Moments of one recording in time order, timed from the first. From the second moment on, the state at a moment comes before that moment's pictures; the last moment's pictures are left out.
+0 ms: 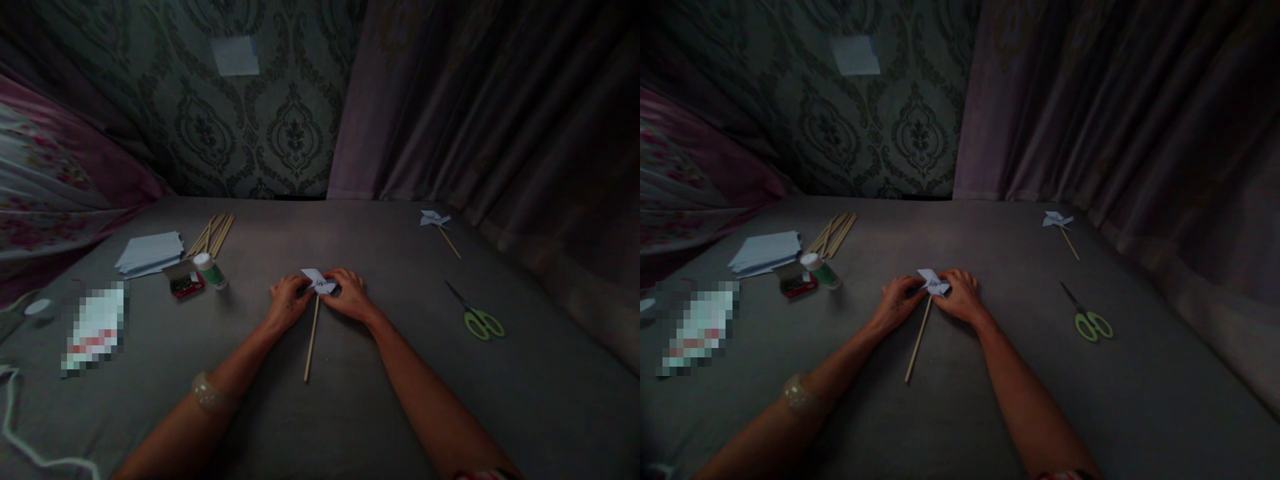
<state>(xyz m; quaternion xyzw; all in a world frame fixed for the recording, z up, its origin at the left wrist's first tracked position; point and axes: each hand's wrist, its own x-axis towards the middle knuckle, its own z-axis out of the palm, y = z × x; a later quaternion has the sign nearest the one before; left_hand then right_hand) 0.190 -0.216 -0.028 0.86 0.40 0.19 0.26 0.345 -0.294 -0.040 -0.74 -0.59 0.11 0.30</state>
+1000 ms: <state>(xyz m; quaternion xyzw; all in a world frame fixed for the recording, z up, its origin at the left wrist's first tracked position) 0.185 -0.217 -0.030 0.86 0.40 0.18 0.27 0.391 -0.305 -0.043 -0.67 -0.62 0.15 0.39</state>
